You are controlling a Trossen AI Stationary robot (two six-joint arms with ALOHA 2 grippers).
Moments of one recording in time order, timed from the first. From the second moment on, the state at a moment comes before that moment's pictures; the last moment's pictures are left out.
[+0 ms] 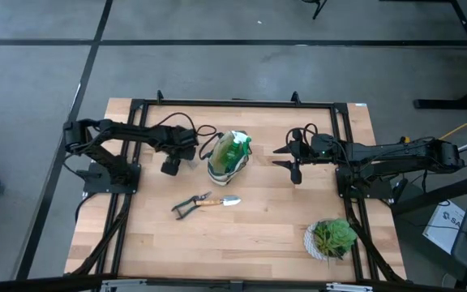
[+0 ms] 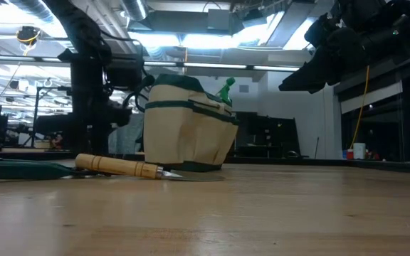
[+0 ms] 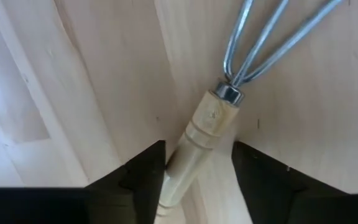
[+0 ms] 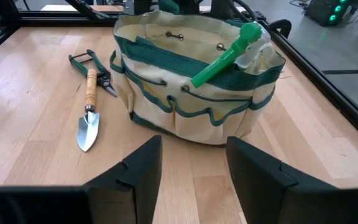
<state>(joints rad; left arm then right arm) 0.37 1.50 0.69 -0.64 -0.18 0.58 -0.13 0.97 0.40 0.18 -0.04 -0.04</state>
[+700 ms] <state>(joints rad) 0.37 1.43 0.68 -0.65 -0.14 0.35 -0.13 0.97 0.40 0.18 -0.03 -0.04</state>
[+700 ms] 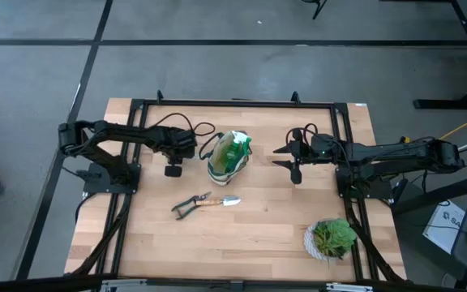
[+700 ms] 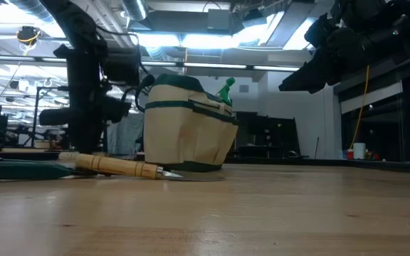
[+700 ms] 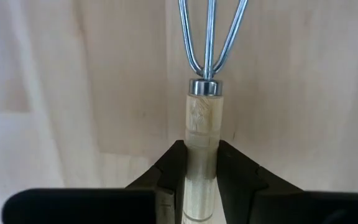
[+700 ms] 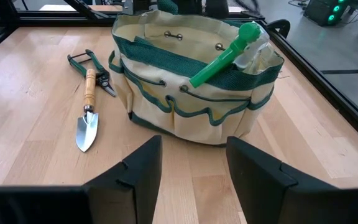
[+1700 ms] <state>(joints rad) 0.37 0.83 0.55 -0.31 -0.32 0.26 -0.13 0.97 0.40 0.18 -0.03 -0.04</state>
